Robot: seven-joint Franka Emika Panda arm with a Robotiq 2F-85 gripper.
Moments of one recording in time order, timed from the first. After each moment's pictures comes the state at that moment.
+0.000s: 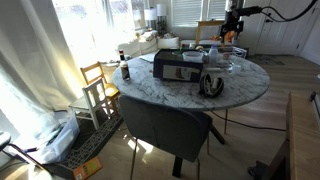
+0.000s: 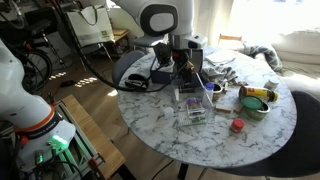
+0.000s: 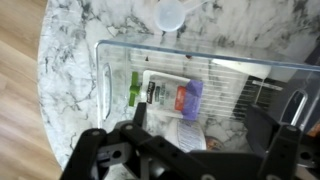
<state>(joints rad) -0.26 0.22 -0.30 -2.04 -0.05 2.32 0.09</state>
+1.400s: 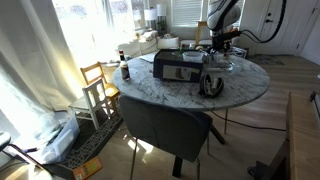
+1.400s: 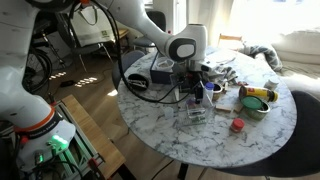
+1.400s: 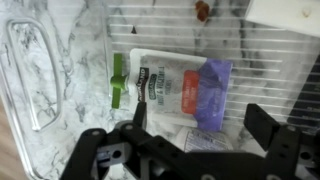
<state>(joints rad) -0.25 0.66 -0.31 -1.71 -0.08 2.34 0.27</state>
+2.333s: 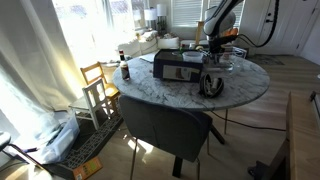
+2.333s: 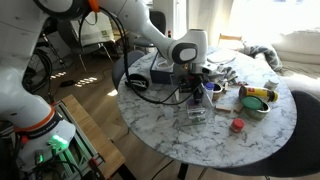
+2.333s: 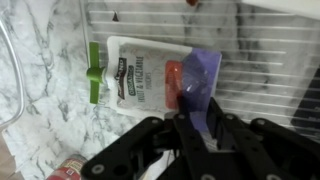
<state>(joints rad) -0.24 0.75 -0.31 -1.63 -0.08 2.34 0.29</state>
